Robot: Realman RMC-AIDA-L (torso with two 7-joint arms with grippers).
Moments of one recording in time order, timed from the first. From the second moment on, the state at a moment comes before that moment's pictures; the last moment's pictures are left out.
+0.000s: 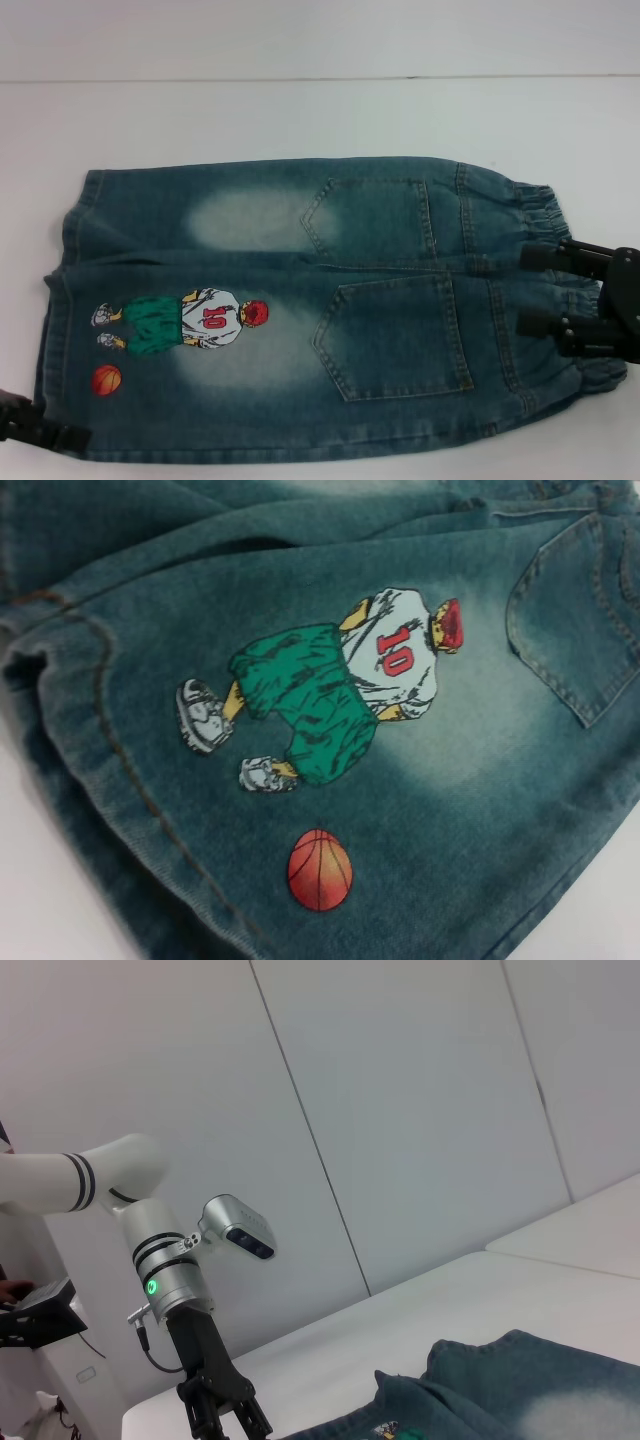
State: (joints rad) left arm -0.56 -1.97 0.40 0.80 2.81 1.88 -1.92; right arm 0.43 2.01 -0.42 -0.58 -2.10 -1.93 1.28
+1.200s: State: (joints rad) left arm -0.56 -1.98 0.39 0.79 2.81 1.86 -1.94; right arm 0.43 2.01 -0.41 -0.58 -2.09 -1.93 1.28
